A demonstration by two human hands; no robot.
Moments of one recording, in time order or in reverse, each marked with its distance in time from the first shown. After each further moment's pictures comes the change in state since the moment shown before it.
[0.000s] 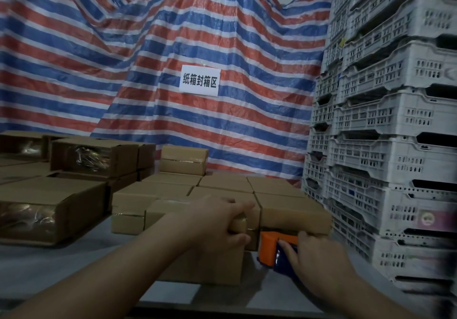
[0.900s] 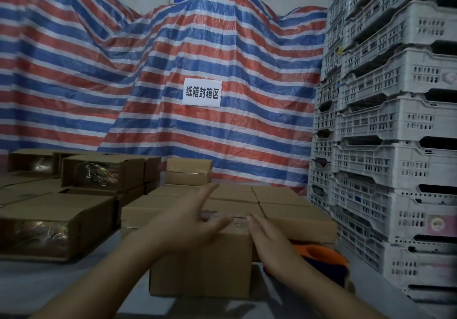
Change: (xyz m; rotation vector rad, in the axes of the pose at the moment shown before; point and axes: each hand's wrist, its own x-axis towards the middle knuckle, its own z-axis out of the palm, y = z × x) left_hand -0.036 -0.031 -0.013 -0.403 0.305 -0.189; right_hand 0.023 -0.079 -0.057 1.268 -0.295 0.060
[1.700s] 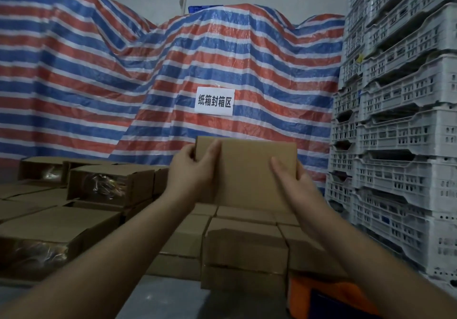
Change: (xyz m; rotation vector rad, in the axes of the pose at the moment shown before) left_hand 0.085 0.005 -0.049 -0.663 0.598 -0.250; right_hand 0.090 -0.071 -0.044 0.323 0.258 -0.103
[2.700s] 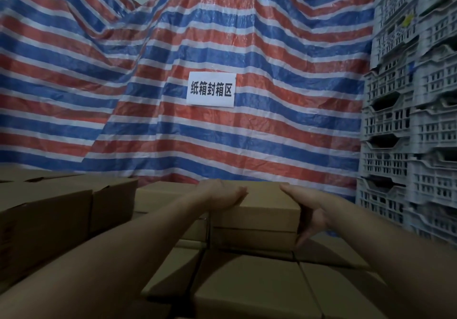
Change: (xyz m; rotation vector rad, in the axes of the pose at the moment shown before) left_hand 0.245 -0.192 0.170 0.915 -0.499 -0.153; right_hand 0.334 0.193 -0.024 -0.070 -0.180 0.830
